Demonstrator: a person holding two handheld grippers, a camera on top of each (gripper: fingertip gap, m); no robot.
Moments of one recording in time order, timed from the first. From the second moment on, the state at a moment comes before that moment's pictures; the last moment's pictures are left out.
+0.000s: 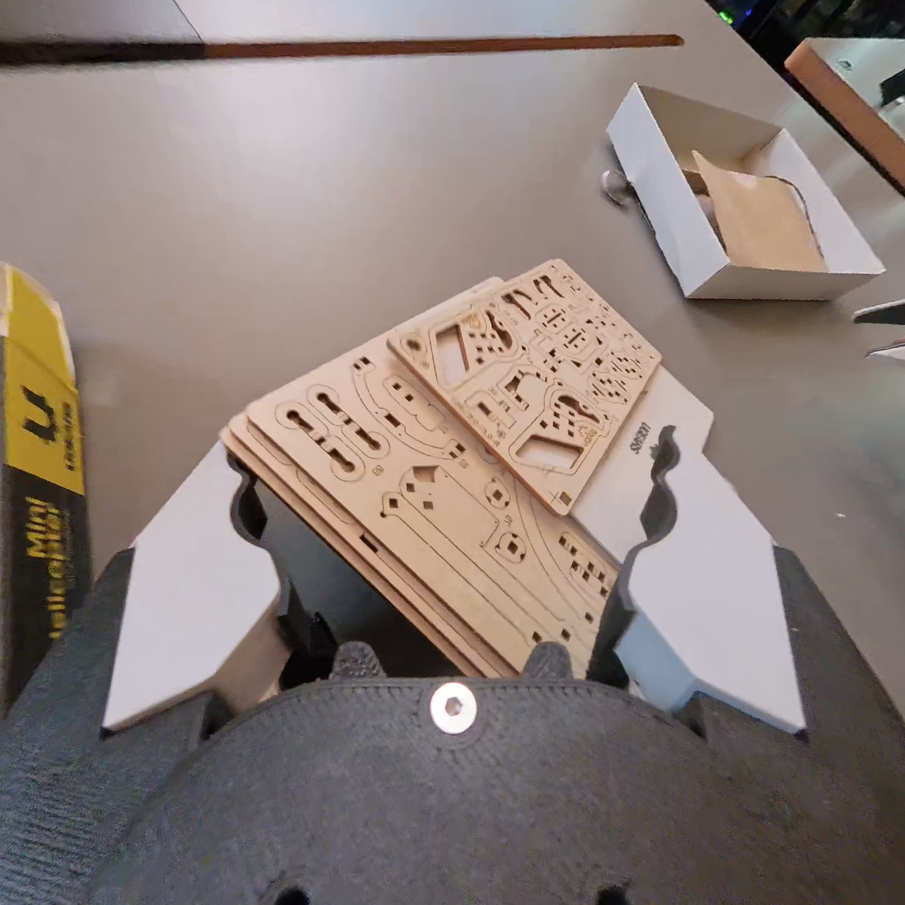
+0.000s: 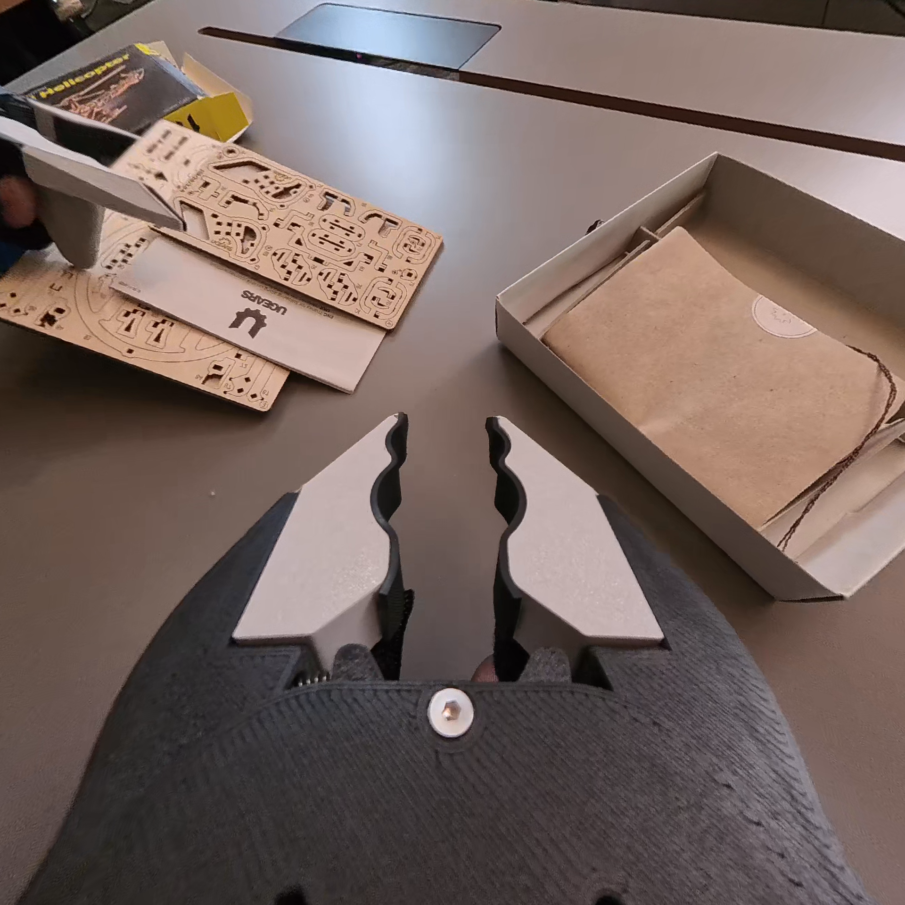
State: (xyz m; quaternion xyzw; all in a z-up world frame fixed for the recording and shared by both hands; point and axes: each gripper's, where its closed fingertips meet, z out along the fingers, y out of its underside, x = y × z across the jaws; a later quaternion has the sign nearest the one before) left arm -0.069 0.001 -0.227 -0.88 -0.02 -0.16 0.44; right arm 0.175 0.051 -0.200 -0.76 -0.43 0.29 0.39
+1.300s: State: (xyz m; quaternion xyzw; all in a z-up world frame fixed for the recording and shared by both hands) left arm -0.055 -0.013 -0.182 -0.83 0.04 -0.16 0.54; right arm 0.150 0.160 -0.192 -0.61 -0.72 0.28 0.17
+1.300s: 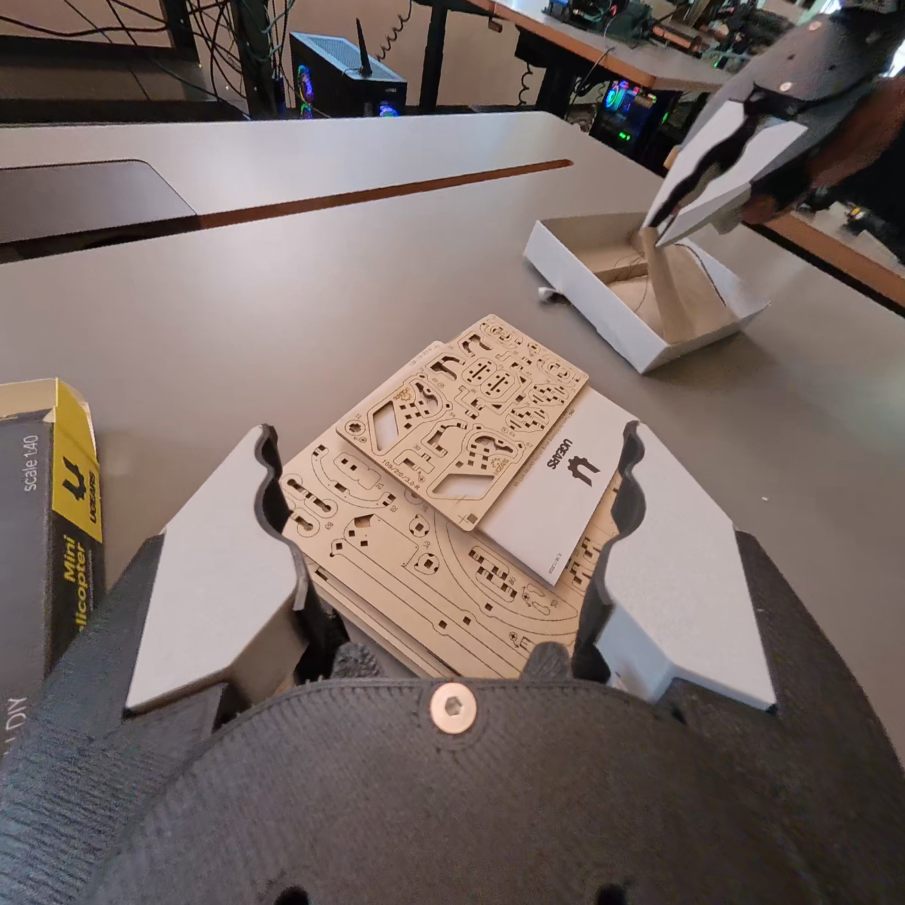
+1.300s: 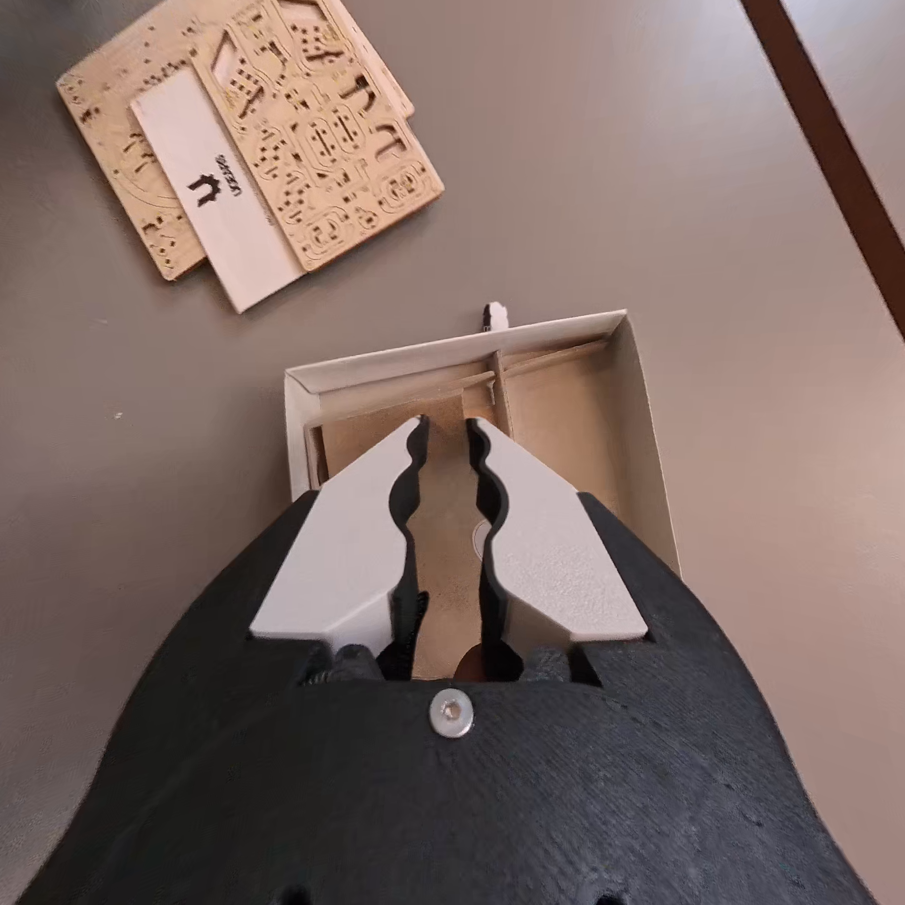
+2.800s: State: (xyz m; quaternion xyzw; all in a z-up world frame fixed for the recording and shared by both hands) left arm 0.016 -0.015 -0.159 -0.81 0.10 -0.22 0.54; right arm 0.207 0.093 -0.108 -0.55 -0.65 0.09 0.51
